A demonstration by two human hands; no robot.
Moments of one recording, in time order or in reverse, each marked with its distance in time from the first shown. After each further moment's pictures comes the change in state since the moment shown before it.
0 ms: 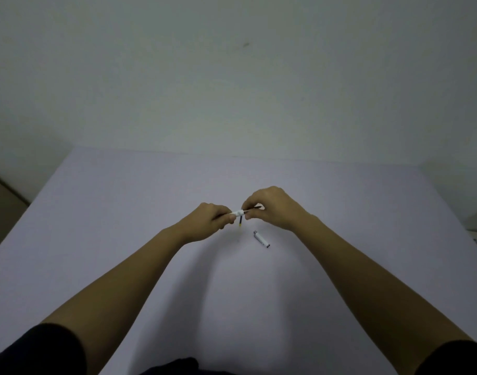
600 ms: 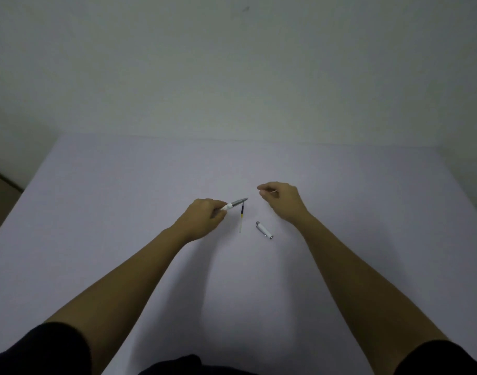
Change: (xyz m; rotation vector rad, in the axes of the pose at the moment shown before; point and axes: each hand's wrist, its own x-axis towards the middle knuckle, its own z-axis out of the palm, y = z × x) left_hand 0.015 -0.028 0.018 0.062 0.082 -0.094; right_hand 0.017 0.055 0.049 0.475 0.295 0.468
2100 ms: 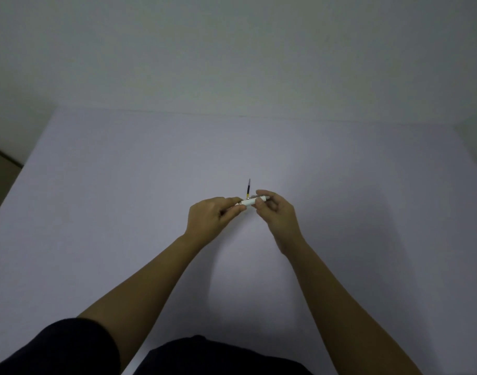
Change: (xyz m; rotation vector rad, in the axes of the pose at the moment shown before) left_hand -0.023 -0.009 0.049 0.042 0.321 0.056; right_hand -0.064 0.015 0.064 0.799 0.040 0.106
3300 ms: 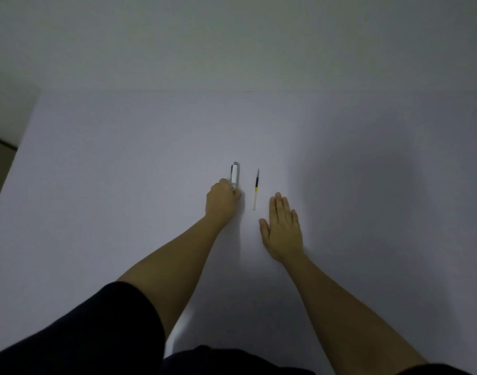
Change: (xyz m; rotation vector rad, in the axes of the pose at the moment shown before) left_hand 0.067 -0.036 0.071 -0.025 -0.196 -0.596; right_hand 0.029 0.112 -0.022 -1.344 -0.109 -0.040
